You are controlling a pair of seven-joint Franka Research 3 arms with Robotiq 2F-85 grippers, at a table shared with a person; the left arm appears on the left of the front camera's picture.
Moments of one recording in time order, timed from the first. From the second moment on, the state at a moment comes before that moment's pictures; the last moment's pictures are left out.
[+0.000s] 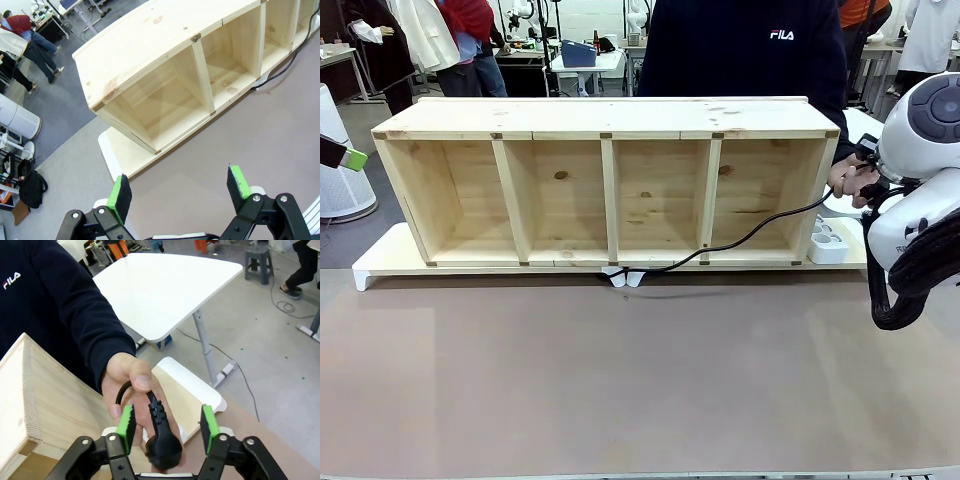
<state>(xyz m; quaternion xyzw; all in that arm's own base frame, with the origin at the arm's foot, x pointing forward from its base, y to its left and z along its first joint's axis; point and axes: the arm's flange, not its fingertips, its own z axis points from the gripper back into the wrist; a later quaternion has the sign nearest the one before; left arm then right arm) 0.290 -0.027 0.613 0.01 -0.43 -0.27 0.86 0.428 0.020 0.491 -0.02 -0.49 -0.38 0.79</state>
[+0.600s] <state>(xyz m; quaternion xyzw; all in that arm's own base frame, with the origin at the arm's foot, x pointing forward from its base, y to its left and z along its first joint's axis) 0.290 -0.027 0.613 0.01 -0.43 -0.27 0.86 0.426 0.018 0.496 -0.02 -0.49 -0.38 0.78</state>
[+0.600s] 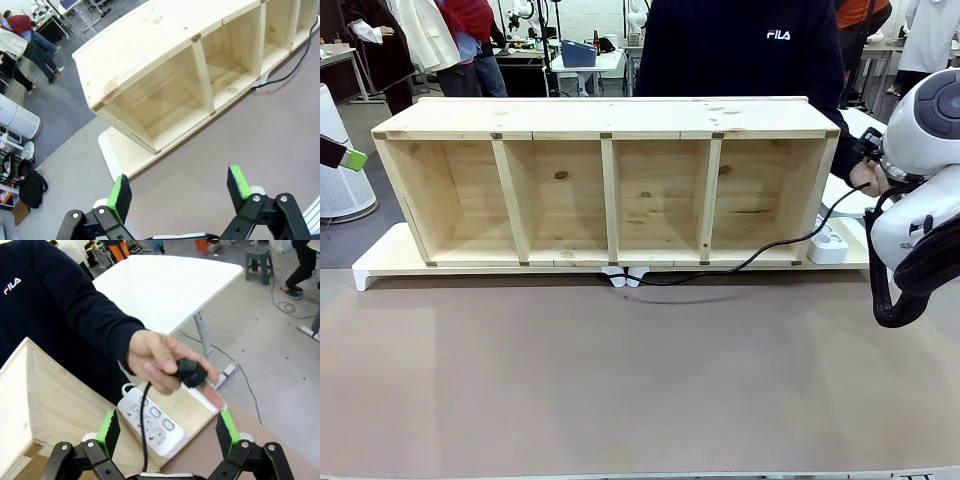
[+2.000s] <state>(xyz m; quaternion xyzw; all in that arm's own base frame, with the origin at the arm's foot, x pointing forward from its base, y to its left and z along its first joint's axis) 0.290 -0.027 0.613 0.01 -0.43 -0.27 0.86 0.425 0.019 0.499 -0.01 -0.50 -0.38 0.78</state>
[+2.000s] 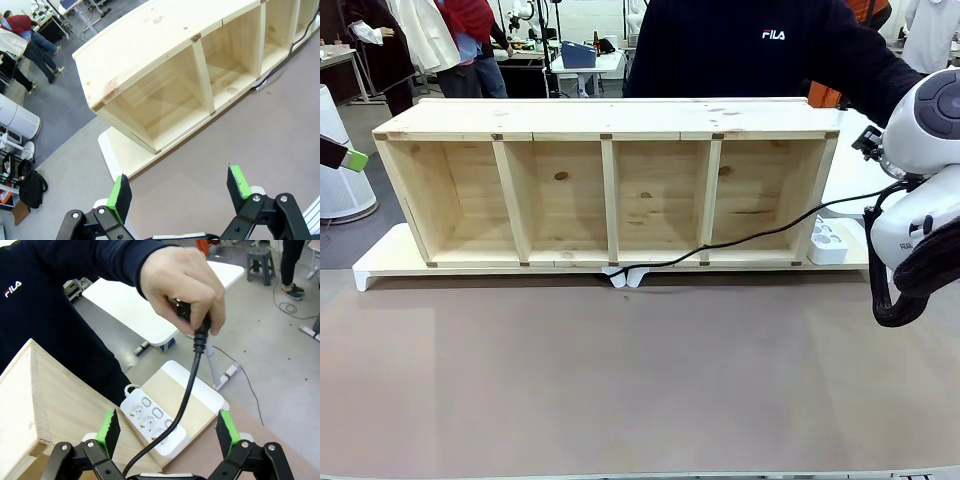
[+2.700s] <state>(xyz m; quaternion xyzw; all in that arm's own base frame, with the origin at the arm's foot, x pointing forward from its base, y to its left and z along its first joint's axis) 0.290 -0.027 0.613 0.01 -0.43 -0.27 0.86 0.425 0.019 0.498 -0.01 -0.50 -0.38 0.78</state>
